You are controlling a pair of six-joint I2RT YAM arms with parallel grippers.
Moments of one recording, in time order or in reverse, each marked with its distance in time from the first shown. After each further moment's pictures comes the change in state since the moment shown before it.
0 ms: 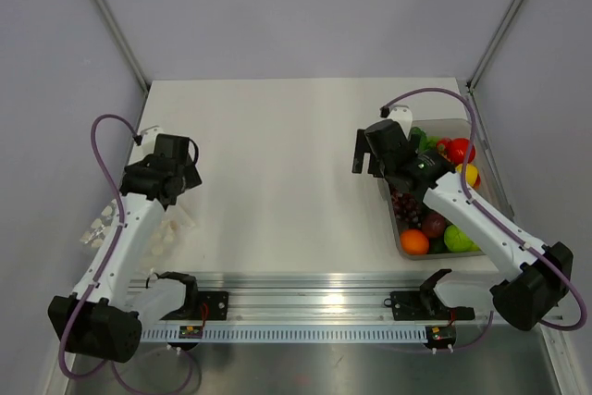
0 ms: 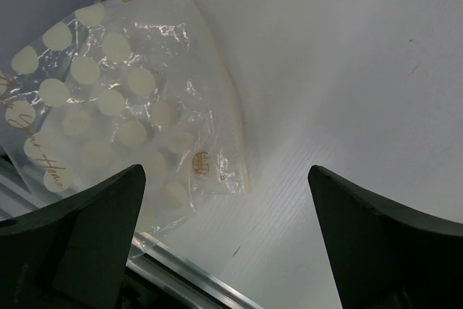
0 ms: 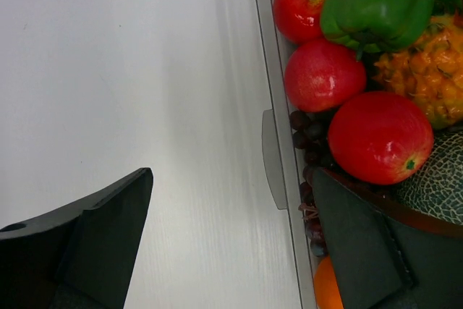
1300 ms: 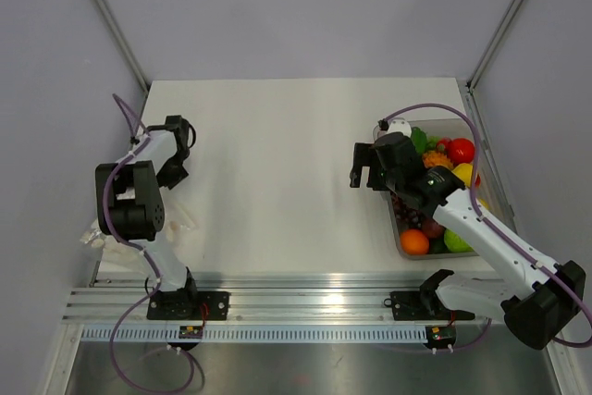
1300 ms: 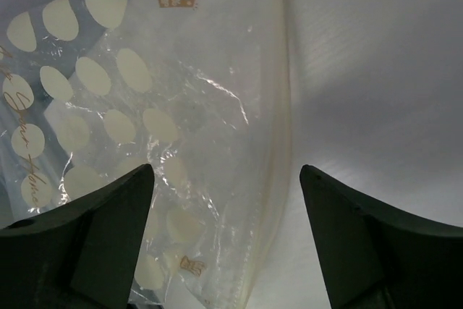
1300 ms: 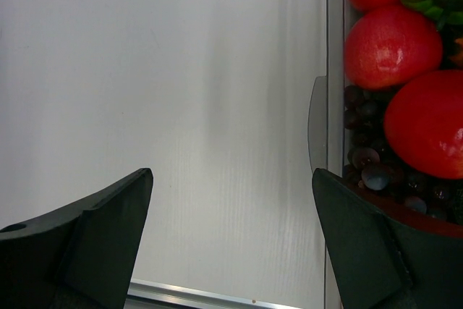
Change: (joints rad) left arm 0.219 0.768 0.237 -0.018 -0.161 -0.224; right arm 0.000 -0.122 -0.138 0.087 -0.215 -0.020
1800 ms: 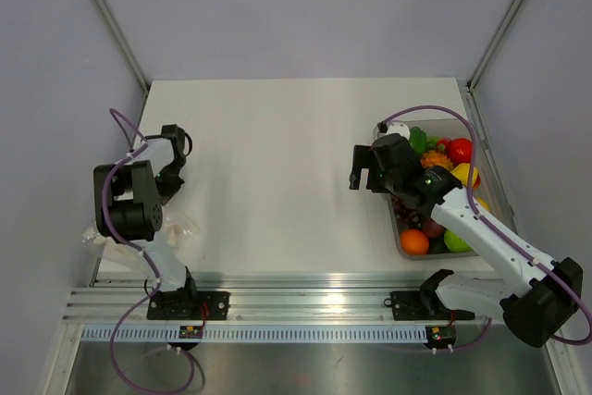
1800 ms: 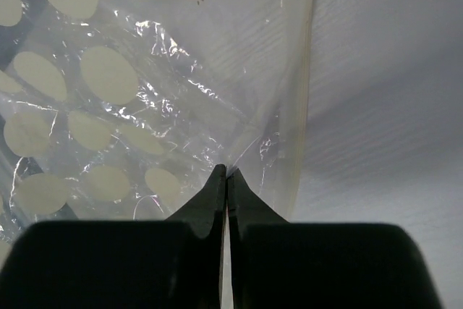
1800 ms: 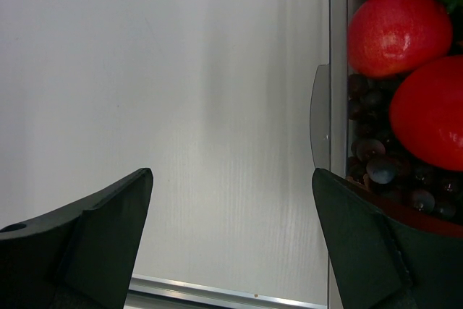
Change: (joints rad) left arm 0.064 -0.001 -0.108 0.097 0.098 -0.013; right arm 0.000 0.012 -0.016 -0.011 -0.009 0.024
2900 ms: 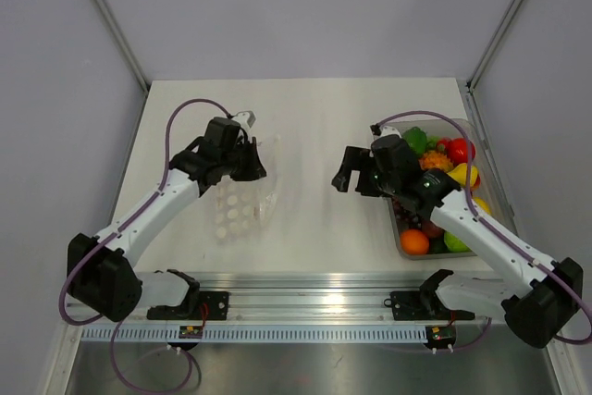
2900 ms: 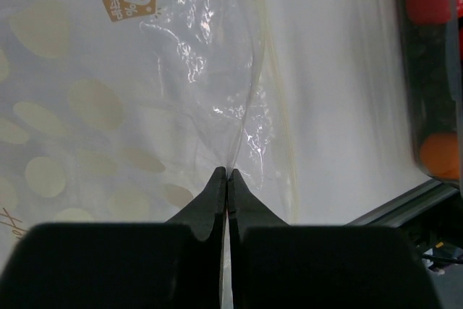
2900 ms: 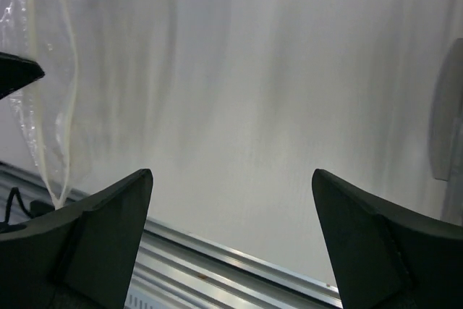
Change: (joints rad) left arm -0.577 -0.500 -0.072 0.303 0.760 0.314; right arm 0.012 -0.031 -0.029 0.059 -0.192 0.113
